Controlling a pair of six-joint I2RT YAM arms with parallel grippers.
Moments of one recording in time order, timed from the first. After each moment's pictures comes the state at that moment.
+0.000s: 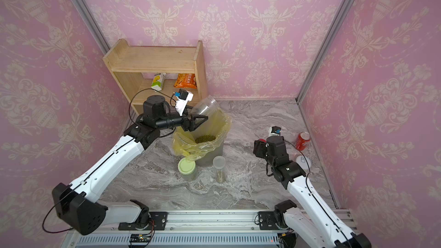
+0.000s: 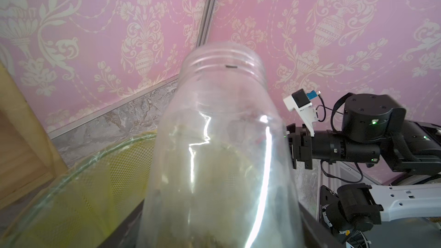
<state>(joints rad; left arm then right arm) -0.43 1.34 1.28 -0.27 0.61 -0.13 0.27 0.88 0.58 -0.37 0.19 0.51</state>
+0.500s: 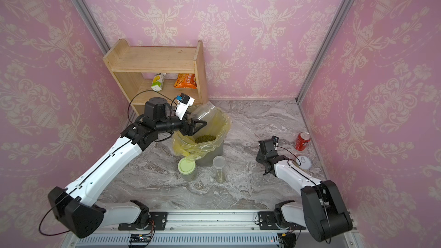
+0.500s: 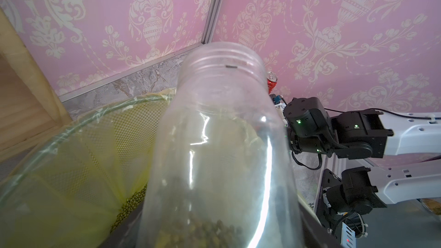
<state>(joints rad) -0.46 1.30 1.31 -0.46 0.51 -0.09 0.23 1.30 0.54 -0.26 0.31 0.57</state>
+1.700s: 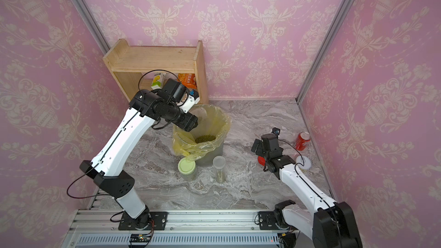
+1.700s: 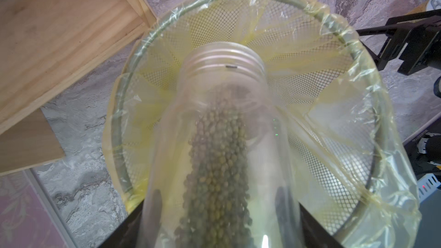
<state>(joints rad) -0.59 1.75 2.21 -1.51 -0.02 0.03 0.26 1.08 0.59 -0.27 0.28 0.54</state>
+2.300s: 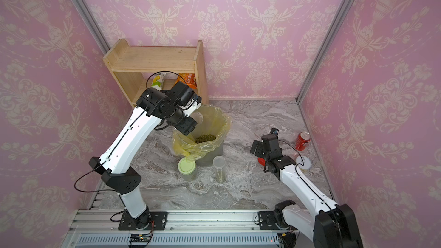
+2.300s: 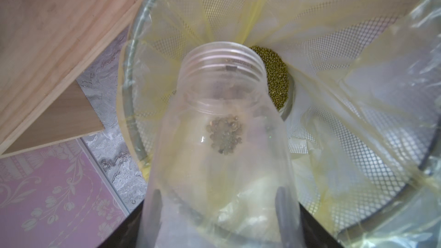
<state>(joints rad) -0.64 1.84 2.32 -1.67 -0.17 0.05 0.26 1.06 0.59 -0.29 0.22 0.52</state>
